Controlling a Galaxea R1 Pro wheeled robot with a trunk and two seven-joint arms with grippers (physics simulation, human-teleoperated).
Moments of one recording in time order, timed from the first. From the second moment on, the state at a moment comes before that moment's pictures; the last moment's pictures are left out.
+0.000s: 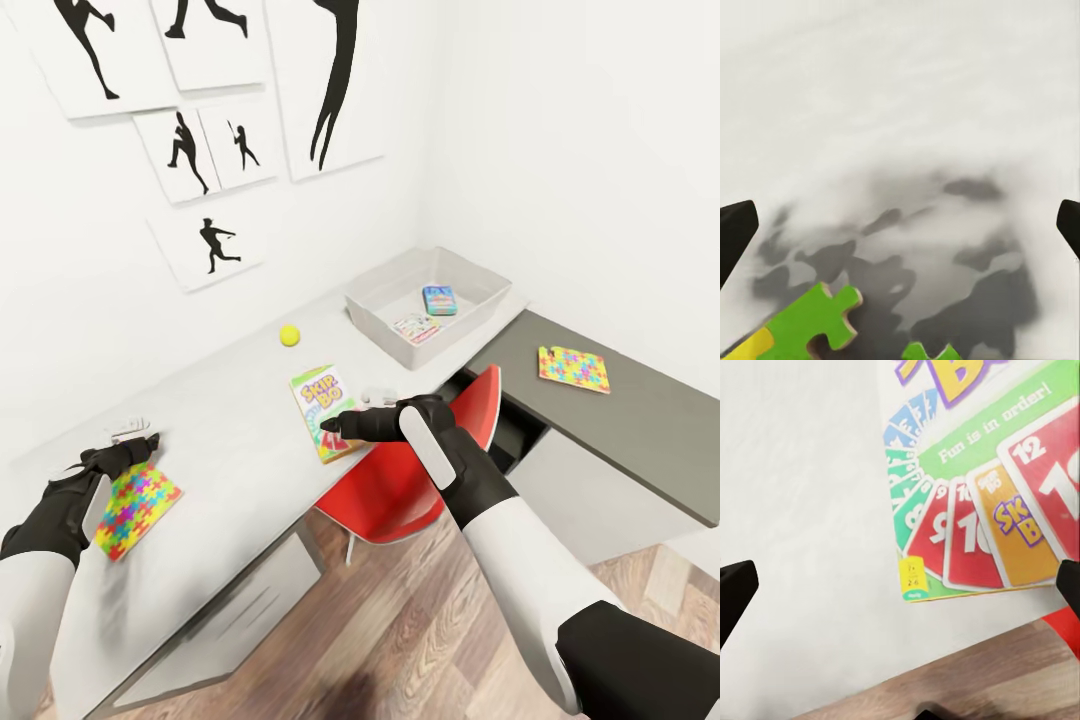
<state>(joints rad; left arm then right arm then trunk) -0.85 0.29 0.33 -0.68 0.00 0.20 -0.09 -0.99 0.17 0.34 -0.96 -0.59 0.90 -0.02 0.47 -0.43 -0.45</state>
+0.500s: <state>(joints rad) -0.85 0.29 0.33 -0.68 0.00 0.20 -0.09 -0.99 0.17 0.34 -0.96 -0.59 0.90 -0.02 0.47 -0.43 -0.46</state>
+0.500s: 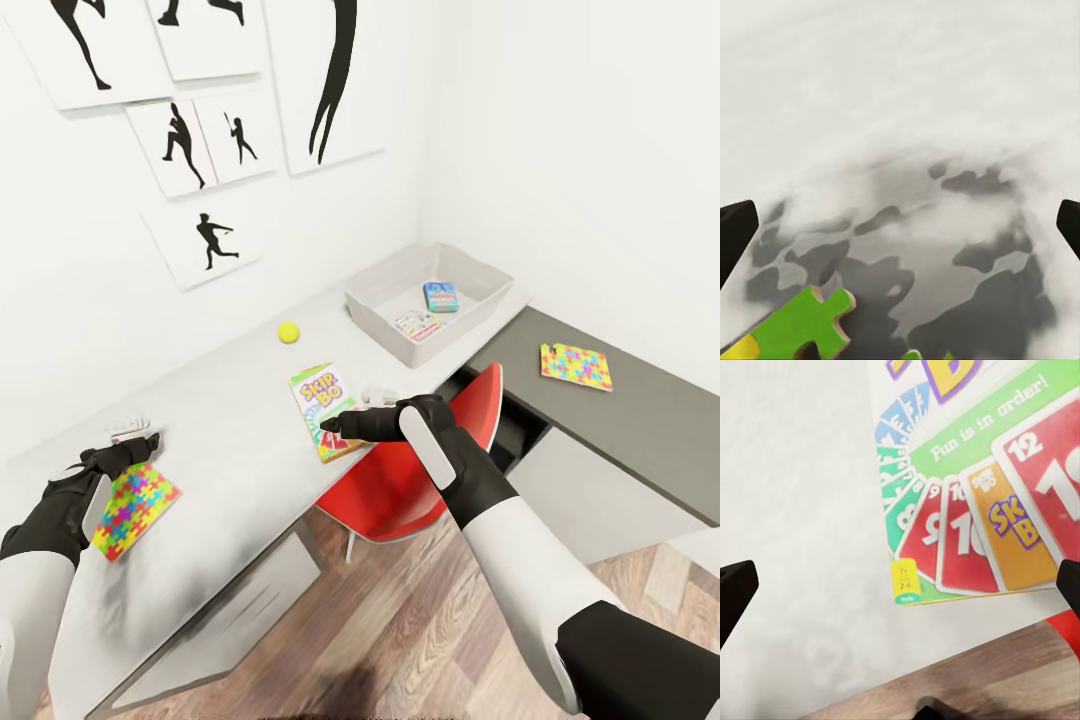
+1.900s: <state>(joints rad) -0.85 0.29 0.33 -0.68 0.00 0.20 -0.09 -0.99 0.17 0.34 -0.96 -0.59 0.90 -0.02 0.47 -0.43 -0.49</state>
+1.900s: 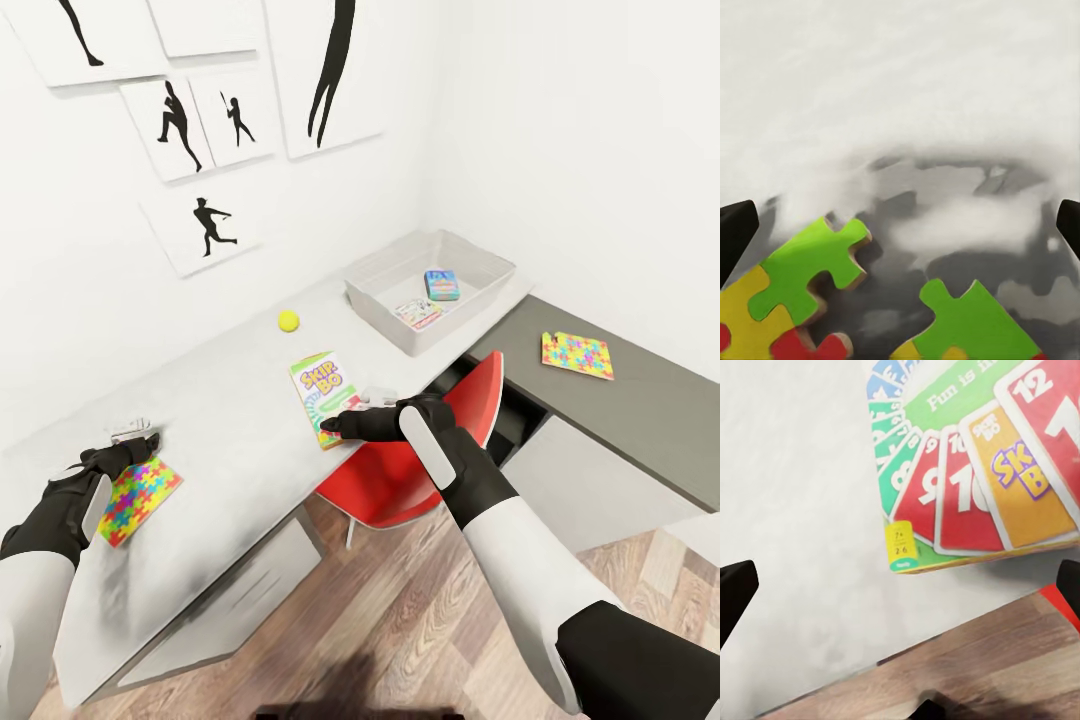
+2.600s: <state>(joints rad) -0.85 0.29 0.35 -0.68 0.00 0.20 -0.09 -0.99 0.17 0.34 -0.97 -0.59 0.90 -0.02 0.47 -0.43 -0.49</state>
